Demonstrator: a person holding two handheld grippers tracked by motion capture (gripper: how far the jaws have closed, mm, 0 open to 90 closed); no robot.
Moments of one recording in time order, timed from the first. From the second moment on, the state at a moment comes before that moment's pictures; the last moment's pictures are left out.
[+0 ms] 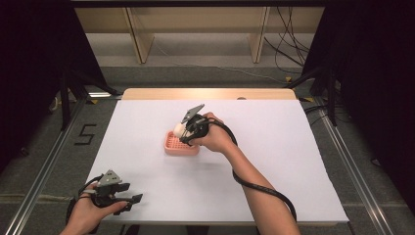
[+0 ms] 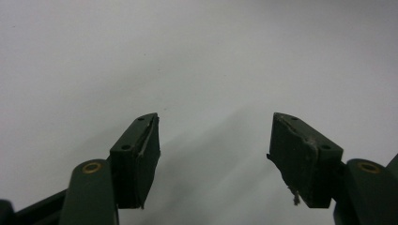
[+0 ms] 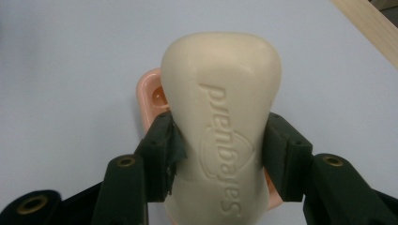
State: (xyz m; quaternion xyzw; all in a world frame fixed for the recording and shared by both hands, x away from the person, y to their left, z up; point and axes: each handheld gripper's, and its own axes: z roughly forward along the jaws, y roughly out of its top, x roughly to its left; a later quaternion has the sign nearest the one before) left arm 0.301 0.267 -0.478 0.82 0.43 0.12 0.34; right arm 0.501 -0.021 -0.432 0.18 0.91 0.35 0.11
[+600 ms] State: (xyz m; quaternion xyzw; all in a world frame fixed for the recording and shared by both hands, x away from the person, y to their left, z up) left arm 0.301 0.266 -0.478 0.82 0.43 0.11 0.35; right arm 0.505 -0.011 -0.445 0.18 0.92 0.32 0.10
